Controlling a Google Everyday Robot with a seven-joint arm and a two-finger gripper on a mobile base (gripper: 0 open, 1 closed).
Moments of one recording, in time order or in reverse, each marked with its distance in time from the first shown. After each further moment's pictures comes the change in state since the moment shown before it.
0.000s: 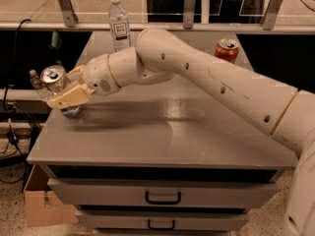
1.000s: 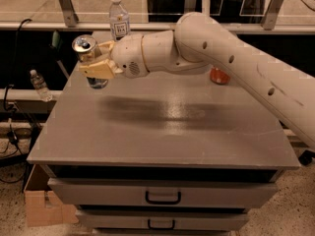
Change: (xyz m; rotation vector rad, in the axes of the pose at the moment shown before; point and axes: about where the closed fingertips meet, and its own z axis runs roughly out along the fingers) arm -0.031 -0.021 -0.088 0.197 -0.060 -0.057
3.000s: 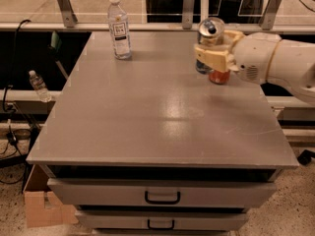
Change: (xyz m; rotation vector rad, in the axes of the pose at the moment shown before) arm 0.027 -0.030 -0.268 0.579 0.030 0.003
